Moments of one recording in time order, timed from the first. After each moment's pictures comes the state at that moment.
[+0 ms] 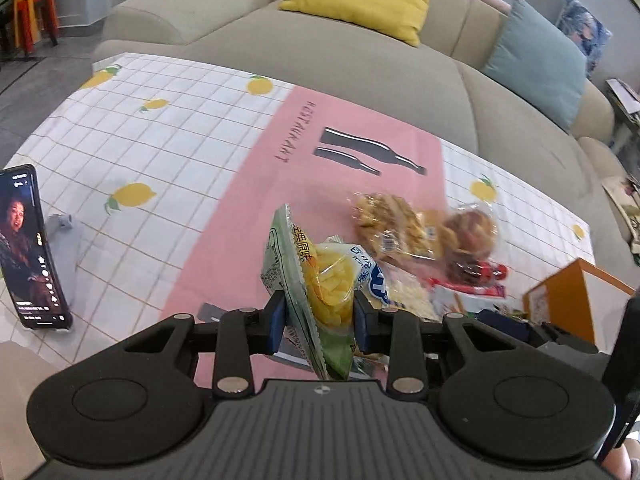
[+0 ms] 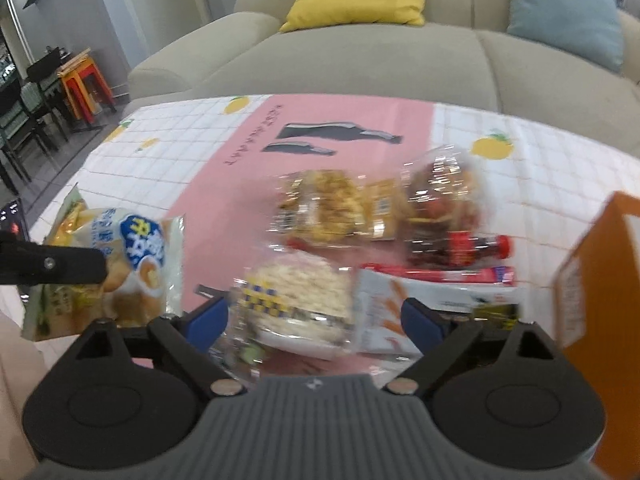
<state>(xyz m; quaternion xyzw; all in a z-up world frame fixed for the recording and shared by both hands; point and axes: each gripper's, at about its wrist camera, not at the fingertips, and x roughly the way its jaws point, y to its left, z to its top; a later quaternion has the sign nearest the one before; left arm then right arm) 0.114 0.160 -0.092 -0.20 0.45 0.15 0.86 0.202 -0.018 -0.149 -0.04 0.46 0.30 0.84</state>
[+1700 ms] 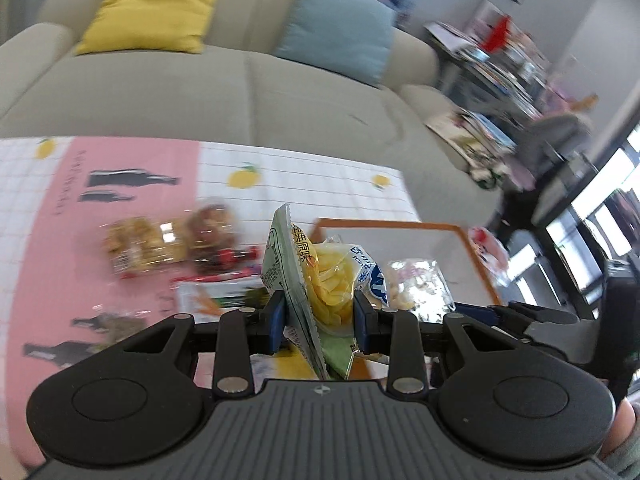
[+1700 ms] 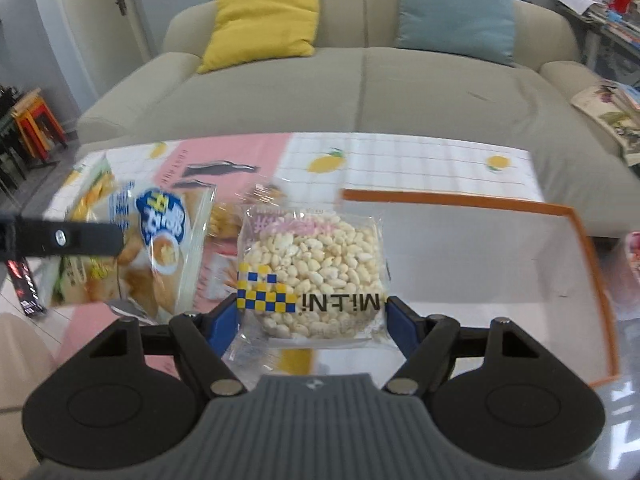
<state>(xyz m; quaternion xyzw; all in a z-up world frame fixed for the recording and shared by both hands) 0.139 -0.017 -0.002 -0.15 0.43 -0.11 0.88 0.165 -0.240 -0.029 -0.03 0.45 0.19 0.87</state>
